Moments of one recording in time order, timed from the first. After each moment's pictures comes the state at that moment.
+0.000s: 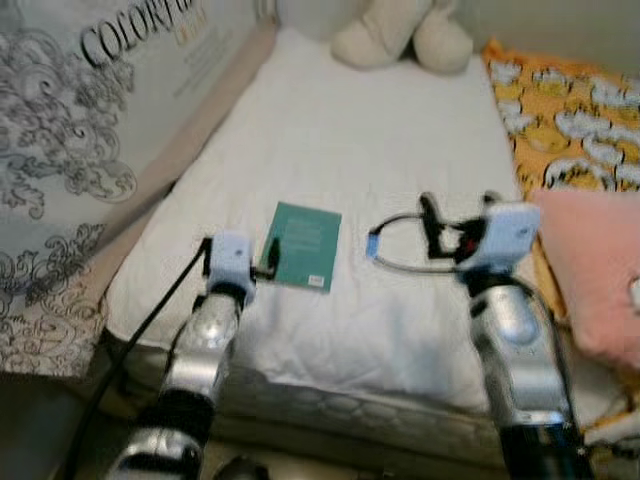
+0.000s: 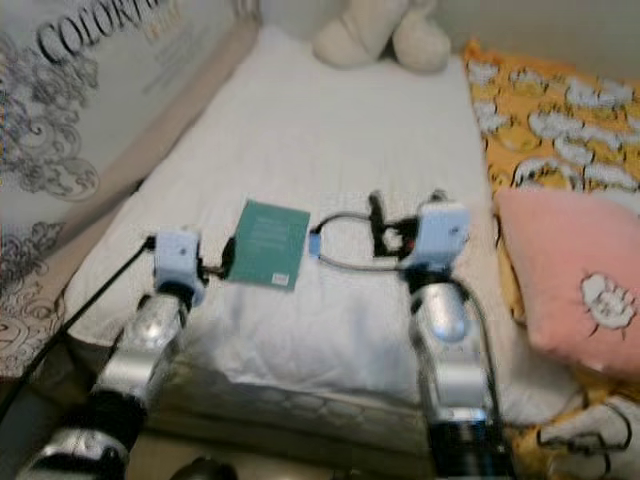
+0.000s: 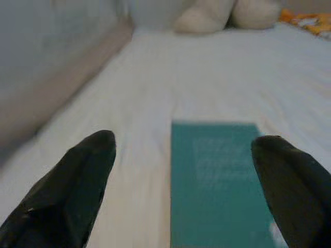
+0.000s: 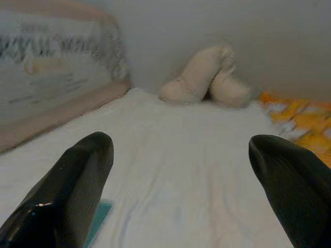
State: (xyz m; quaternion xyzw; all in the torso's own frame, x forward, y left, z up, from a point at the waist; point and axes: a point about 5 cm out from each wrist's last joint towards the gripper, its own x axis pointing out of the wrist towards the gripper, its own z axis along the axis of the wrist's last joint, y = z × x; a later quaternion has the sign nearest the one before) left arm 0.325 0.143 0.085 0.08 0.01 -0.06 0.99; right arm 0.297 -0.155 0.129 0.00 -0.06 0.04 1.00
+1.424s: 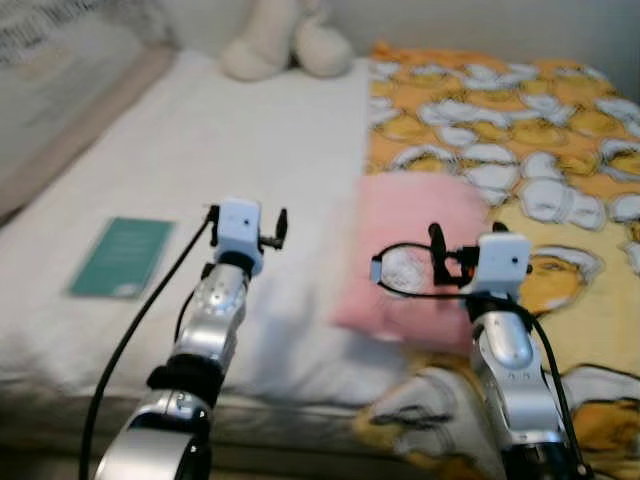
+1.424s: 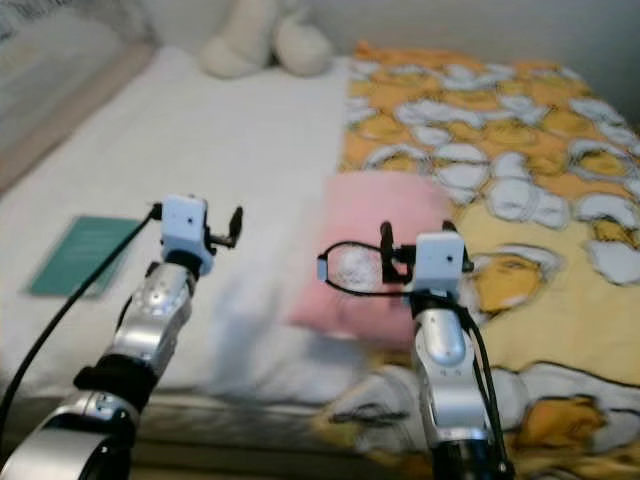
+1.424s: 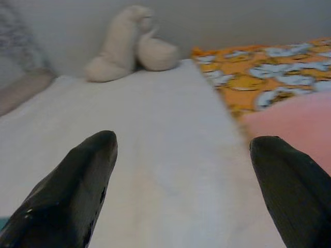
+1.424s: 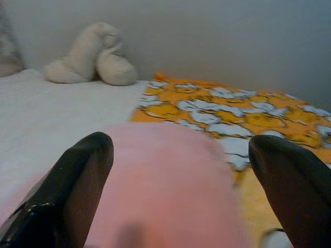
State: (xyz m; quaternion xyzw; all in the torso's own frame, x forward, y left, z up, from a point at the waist) left arm 0.346 0.129 0.104 0.06 -0.02 -0.07 1.00; right arm 0.284 -0.171 0.110 -0.05 -0.06 -0.03 1.00
